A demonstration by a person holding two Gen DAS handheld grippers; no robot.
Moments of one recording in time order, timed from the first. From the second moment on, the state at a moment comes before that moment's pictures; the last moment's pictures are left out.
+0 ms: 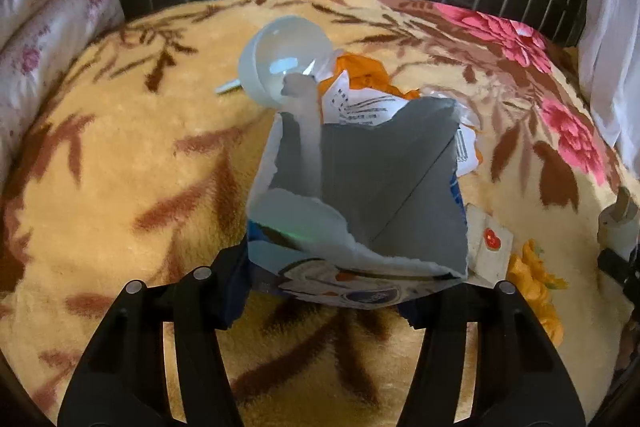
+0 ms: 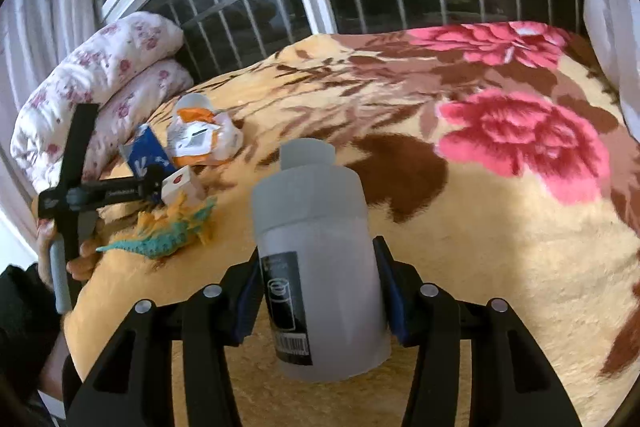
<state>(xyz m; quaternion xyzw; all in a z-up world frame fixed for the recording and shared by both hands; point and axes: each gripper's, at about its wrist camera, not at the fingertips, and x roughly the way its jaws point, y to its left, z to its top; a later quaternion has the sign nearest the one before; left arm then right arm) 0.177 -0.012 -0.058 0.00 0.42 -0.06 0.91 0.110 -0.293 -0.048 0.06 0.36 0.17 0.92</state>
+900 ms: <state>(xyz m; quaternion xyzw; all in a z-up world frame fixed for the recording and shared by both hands) -0.010 -0.027 -0.020 0.01 0.35 -0.01 0.94 0.082 -0.291 -0.027 0.05 0.35 0.12 0.93</state>
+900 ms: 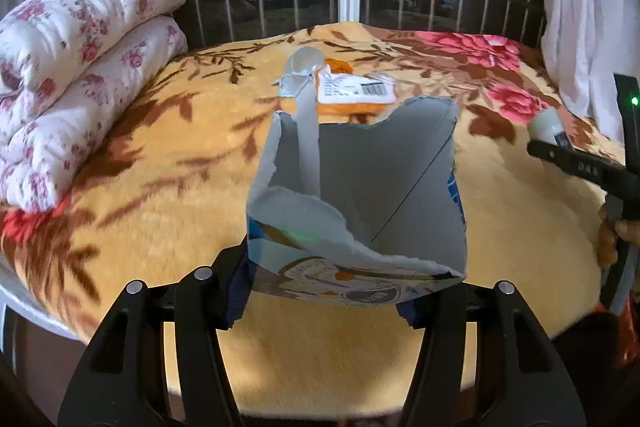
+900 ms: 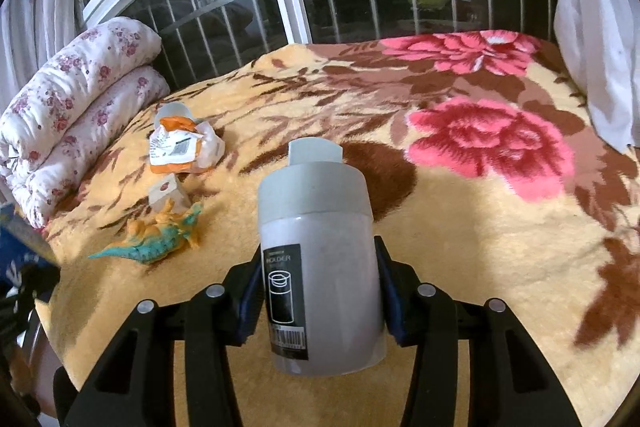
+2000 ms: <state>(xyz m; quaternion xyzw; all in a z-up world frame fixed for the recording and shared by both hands) -0.124 -0.073 -0.166 0.06 0.50 -0.11 0.86 -0.139 -0.234 -0.121 -0.01 0.46 0.26 0.85</state>
